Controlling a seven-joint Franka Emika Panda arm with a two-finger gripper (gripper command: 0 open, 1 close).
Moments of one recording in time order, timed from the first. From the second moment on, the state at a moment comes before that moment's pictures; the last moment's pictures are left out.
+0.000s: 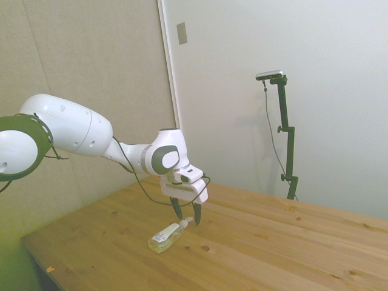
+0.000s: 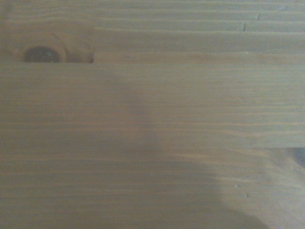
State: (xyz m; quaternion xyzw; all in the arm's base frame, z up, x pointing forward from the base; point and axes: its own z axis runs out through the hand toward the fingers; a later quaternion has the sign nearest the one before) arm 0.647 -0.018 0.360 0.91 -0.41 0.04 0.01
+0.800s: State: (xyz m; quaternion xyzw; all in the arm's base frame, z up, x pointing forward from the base) arm 0.643 -0.032 0.352 0.90 -0.43 0.02 0.00
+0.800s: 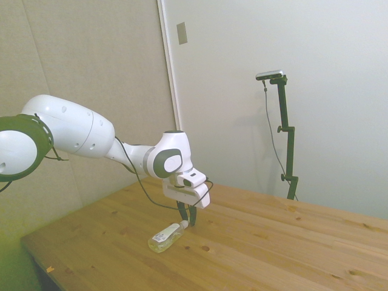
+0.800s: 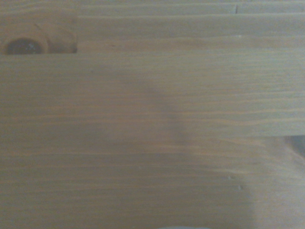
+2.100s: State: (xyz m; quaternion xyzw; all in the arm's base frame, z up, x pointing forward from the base) arm 0.673 -0.091 0.452 0.71 -0.68 0.19 0.05
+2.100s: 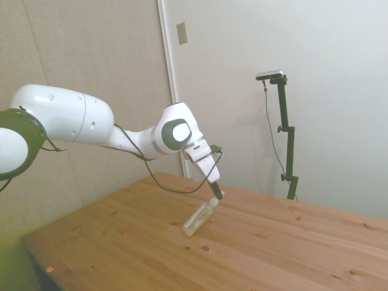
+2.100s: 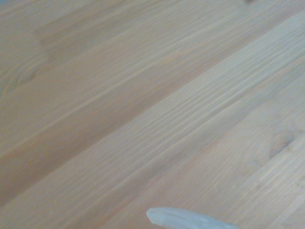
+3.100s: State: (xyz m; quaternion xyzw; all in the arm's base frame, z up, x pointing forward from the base) arm 0.733 -0.022 0.454 0.46 -0.77 0.40 0.20
